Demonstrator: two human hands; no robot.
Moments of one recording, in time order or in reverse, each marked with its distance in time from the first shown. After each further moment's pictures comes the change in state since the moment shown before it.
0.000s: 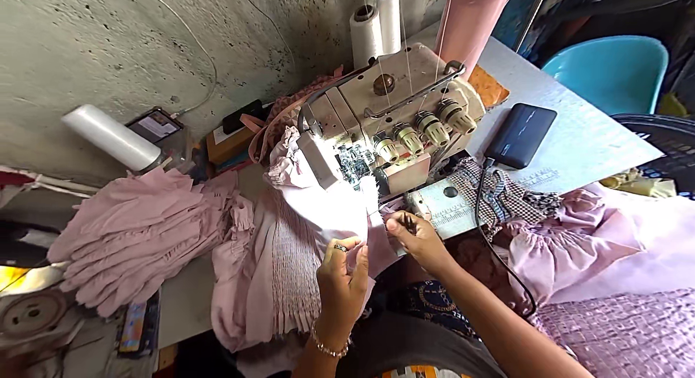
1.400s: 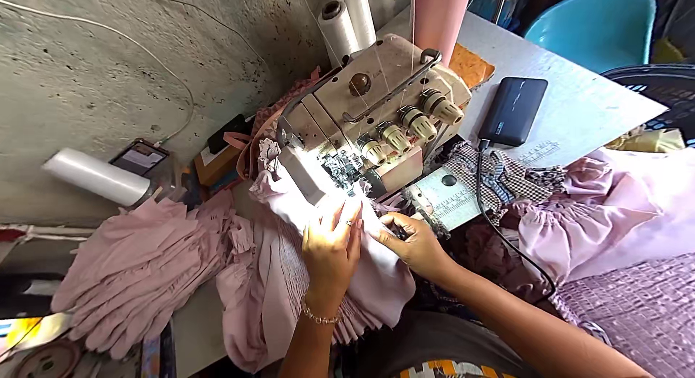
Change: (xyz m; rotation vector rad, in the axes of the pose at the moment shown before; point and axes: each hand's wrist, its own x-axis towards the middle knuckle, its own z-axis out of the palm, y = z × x) left_hand 0.064 -0.023 -0.003 0.517 -0.148 0.292; right_hand 0.000 0.003 0.019 -0.245 0.102 -0.278
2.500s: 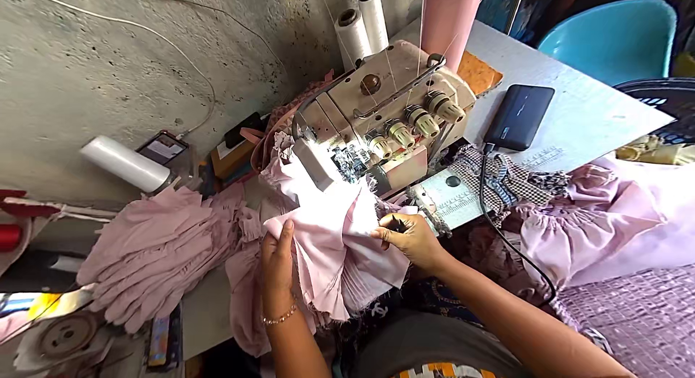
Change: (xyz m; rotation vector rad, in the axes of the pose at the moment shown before) left_hand -0.017 -0.042 -0.058 -0.880 0.196 -0.746; right_hand 0.004 -0.009 0.003 0.219 -0.103 0.167
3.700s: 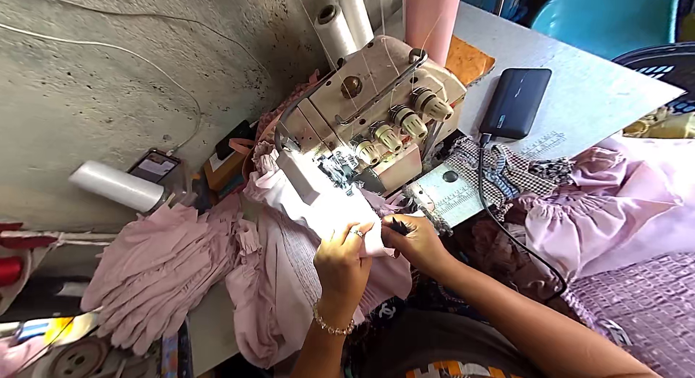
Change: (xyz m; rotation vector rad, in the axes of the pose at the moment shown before) left_hand -0.033 -0.005 0.078 0.855 -0.182 0.809; right_hand -0.004 -0.004 -0.003 -0.064 0.066 -0.071
